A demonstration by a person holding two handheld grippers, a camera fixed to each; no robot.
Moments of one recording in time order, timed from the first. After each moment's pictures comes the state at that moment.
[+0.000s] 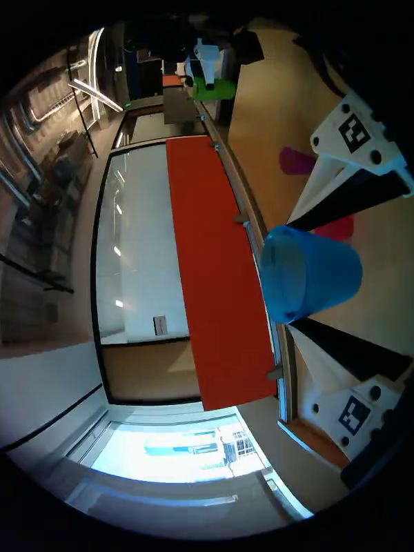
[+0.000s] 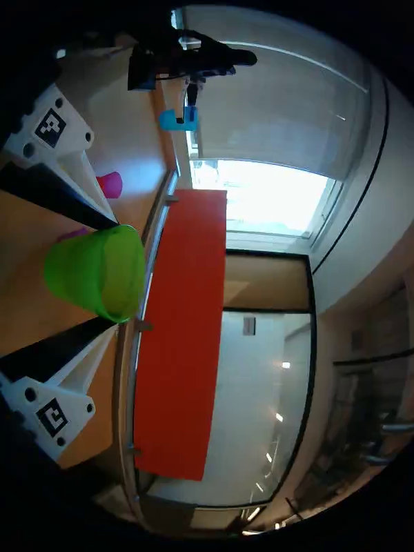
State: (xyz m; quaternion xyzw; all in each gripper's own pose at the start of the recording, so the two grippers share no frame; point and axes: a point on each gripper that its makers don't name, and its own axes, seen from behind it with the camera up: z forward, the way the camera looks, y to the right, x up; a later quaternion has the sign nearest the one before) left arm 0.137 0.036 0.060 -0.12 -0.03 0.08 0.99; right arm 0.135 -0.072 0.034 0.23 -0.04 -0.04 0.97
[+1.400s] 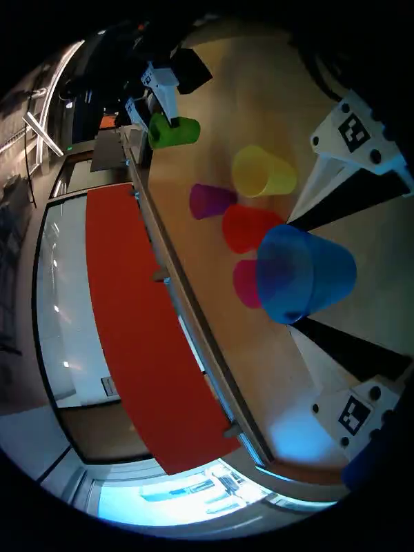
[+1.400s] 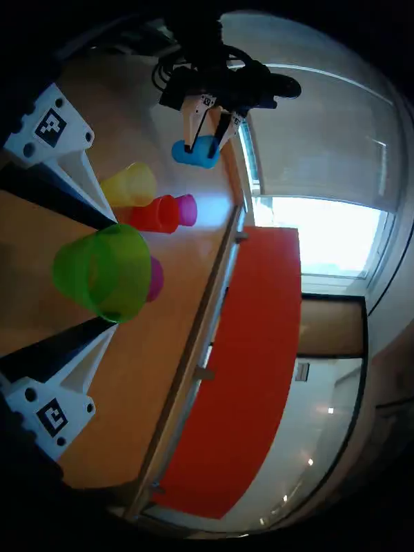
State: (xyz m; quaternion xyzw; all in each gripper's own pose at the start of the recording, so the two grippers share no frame) left arm -0.009 0.105 0.065 -0.23 -0.19 0.16 0.94; right arm 0.006 -0.094 0.038 0.32 -0.18 -0.10 0.92
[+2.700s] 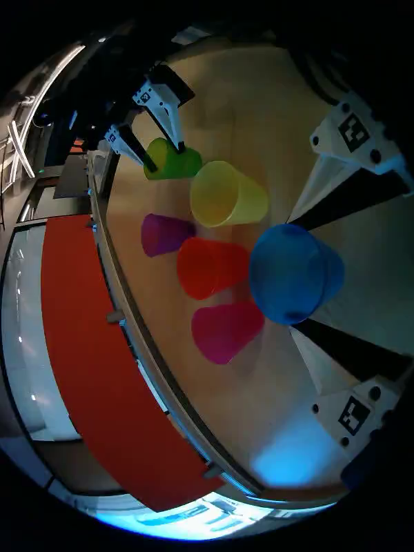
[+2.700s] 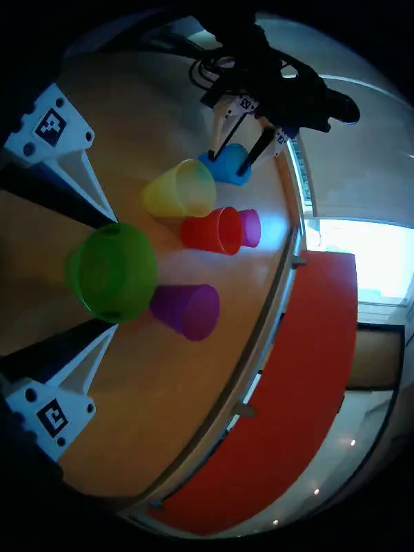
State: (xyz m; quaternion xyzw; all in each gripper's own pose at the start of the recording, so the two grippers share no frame) left arm -0.070 0.137 0.059 -0.31 -0.29 0.17 0.89; right arm -0.074 -0.104 0.033 0.36 -0.29 -0.16 0.87
